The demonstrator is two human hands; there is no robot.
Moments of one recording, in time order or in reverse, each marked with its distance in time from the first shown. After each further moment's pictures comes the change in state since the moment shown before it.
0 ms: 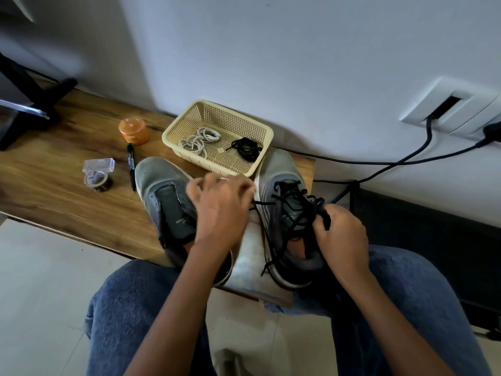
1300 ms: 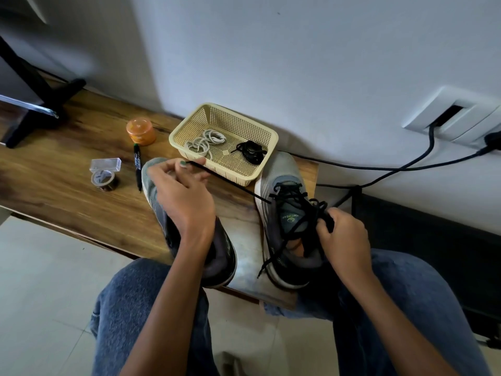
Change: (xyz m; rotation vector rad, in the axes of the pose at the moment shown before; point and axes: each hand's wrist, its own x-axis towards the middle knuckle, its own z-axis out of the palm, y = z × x) left_hand 0.009 -0.008 -0.031 -0.895 0.591 -0.465; right_hand 0.001 -0.005 -0.003 0.006 -0.048 0.044
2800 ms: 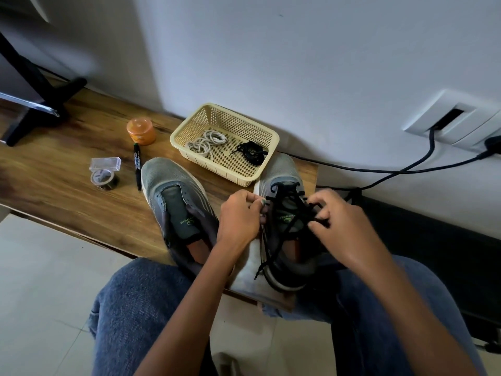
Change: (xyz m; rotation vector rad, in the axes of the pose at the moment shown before) left_hand -0.033 -0.036 0.029 0.337 -0.696 -0.286; right_hand 0.003 -0.047 -0.057 -0.005 -0.343 -0.076
